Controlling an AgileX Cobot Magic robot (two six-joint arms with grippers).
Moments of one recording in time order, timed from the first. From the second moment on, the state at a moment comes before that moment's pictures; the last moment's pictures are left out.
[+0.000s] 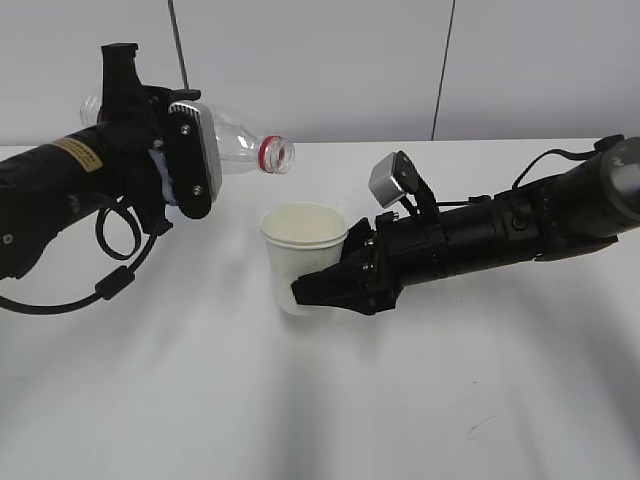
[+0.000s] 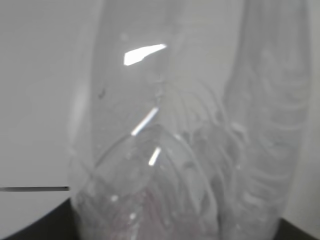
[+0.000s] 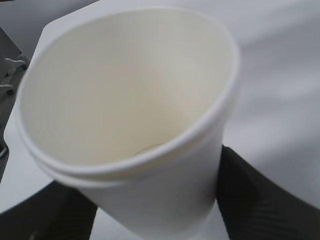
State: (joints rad) left arm -0.43 1.72 -0.79 0.00 -0.70 1.48; right arm 0.22 2.14 -1.13 -1.49 -1.04 0.96
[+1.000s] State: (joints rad) left arm -0.43 1.72 -0.79 -0.02 -0.72 1.53; right arm 0.22 2.14 -1.13 -1.50 -1.03 0.96
